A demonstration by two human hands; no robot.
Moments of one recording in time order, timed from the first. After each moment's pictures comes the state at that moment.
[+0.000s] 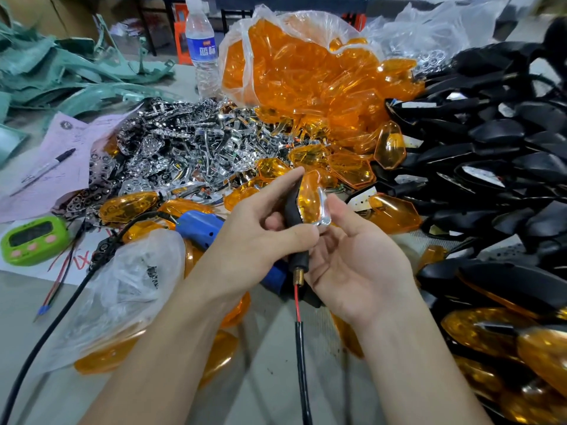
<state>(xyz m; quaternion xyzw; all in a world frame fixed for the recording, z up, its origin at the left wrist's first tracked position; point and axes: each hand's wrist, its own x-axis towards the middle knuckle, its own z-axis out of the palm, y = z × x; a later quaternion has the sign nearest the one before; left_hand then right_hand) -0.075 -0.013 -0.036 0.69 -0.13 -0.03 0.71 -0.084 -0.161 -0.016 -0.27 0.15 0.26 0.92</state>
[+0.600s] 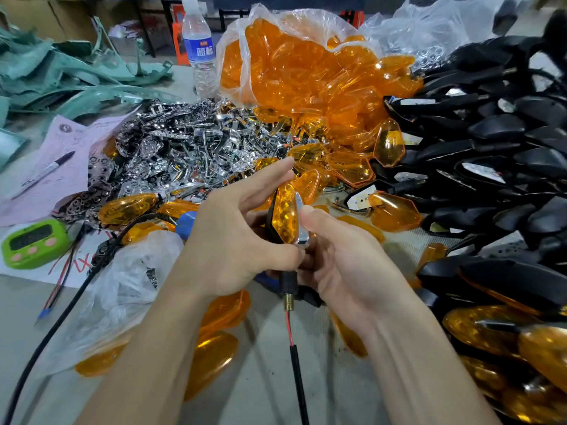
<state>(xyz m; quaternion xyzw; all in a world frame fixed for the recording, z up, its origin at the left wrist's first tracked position) -0.077 0.002 -0.026 0.78 -0.16 0.06 0.60 -0.094 -0.158 -0.022 -0.50 0.06 0.21 0.84</state>
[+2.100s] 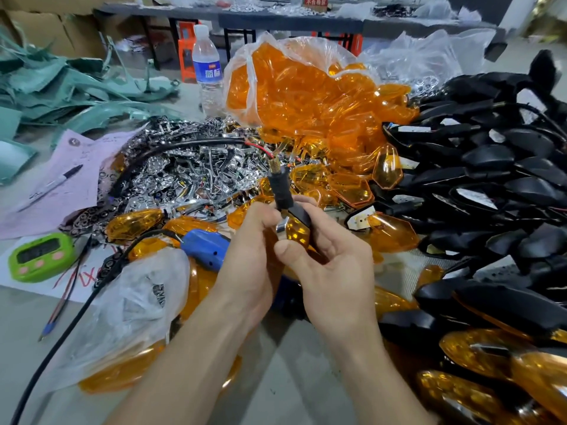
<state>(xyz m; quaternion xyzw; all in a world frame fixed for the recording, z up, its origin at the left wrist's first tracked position) -0.070 -0.033 -0.034 0.48 -0.02 -0.08 0.88 -0.093 -0.142 -0.039 -0.68 -0.12 -0.10 0.71</state>
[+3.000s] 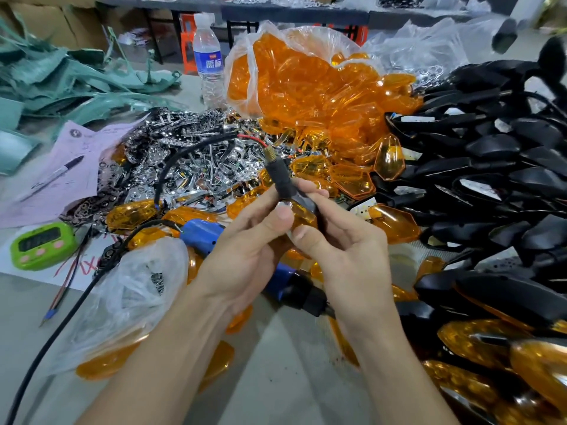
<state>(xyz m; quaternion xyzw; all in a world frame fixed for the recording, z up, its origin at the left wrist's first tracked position) -0.076 -0.019 -0.029 0.46 -0.12 -0.08 0.88 -0.089 -0.161 -0.037 -0.63 -0.17 -0.08 0.75</state>
